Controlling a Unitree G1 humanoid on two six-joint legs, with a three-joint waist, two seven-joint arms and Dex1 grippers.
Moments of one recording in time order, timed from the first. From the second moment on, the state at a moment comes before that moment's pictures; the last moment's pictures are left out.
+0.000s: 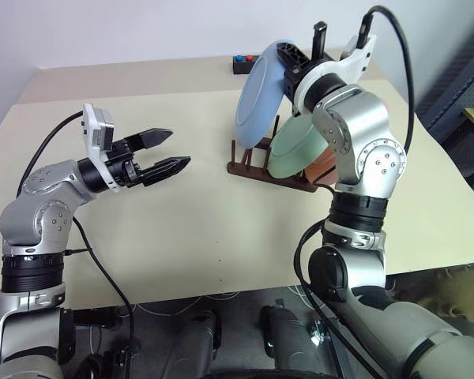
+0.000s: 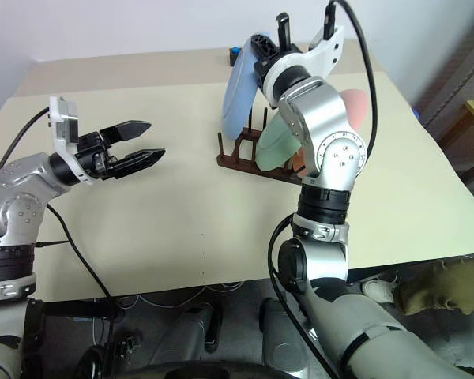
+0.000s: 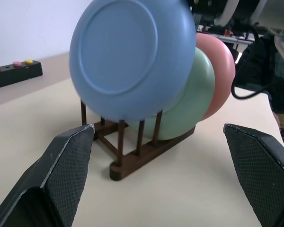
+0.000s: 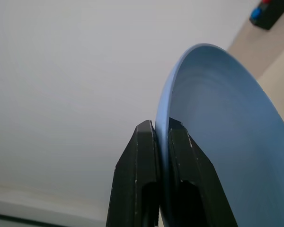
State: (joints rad) left arm -0.51 0.68 0.21 -0.02 -0.68 0.51 -1.04; right arm -1.04 0.02 -0.39 0.03 1.44 0.57 -0.66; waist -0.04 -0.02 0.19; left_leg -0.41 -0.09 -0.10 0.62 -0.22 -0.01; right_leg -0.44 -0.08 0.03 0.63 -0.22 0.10
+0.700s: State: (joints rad) left arm -0.52 0.68 0.21 -0.02 -0.68 0.52 -1.04; right arm -1.05 0.05 -0.39 -0.02 1.46 0.49 -0.79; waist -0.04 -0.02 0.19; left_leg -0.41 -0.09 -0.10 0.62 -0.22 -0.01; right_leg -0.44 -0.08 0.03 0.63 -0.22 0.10
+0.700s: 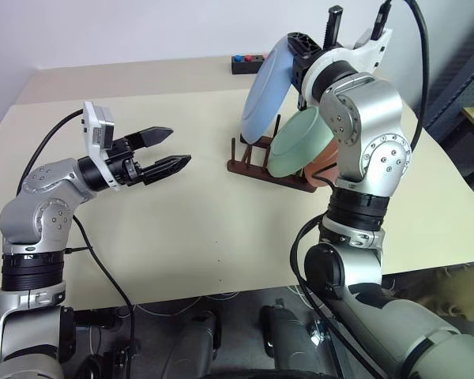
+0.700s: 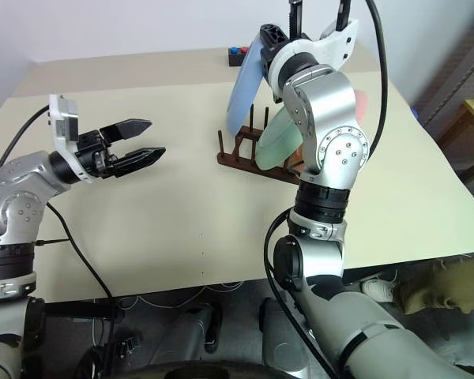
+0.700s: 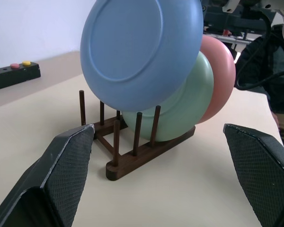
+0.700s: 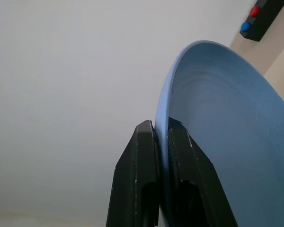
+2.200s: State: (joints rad) left arm -0.52 0.67 0.20 -0.01 -0.66 0.52 -1.03; right arm -1.02 -0.14 -0.19 0.04 1.00 0.67 -0.33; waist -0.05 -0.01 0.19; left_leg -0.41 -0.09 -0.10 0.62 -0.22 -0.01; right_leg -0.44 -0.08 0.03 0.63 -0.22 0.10
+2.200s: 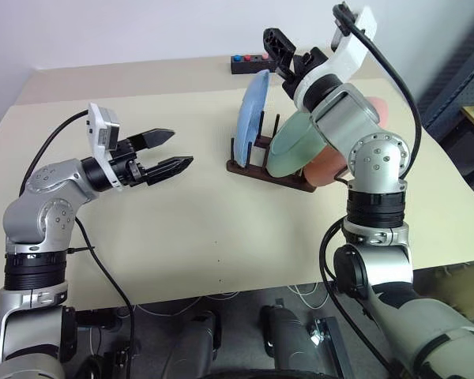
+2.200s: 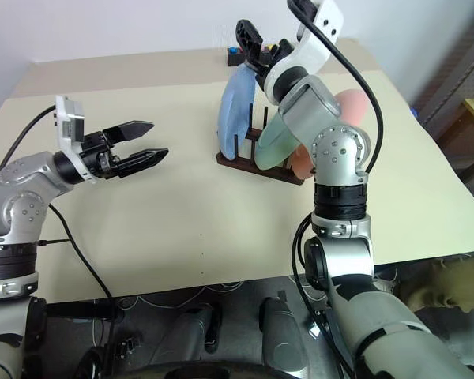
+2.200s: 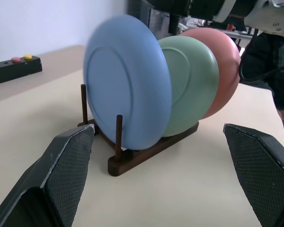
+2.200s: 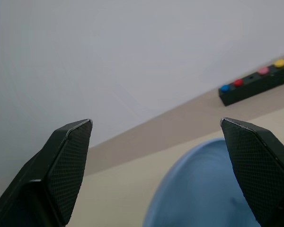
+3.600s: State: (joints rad) left arm -0.56 0.69 0.14 -0.03 -0.68 0.56 -1.18; right arm -0.37 -1.14 -0.02 -0.40 0.39 0.57 0.79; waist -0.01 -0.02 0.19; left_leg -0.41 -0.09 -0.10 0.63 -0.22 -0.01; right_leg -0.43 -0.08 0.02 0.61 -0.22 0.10
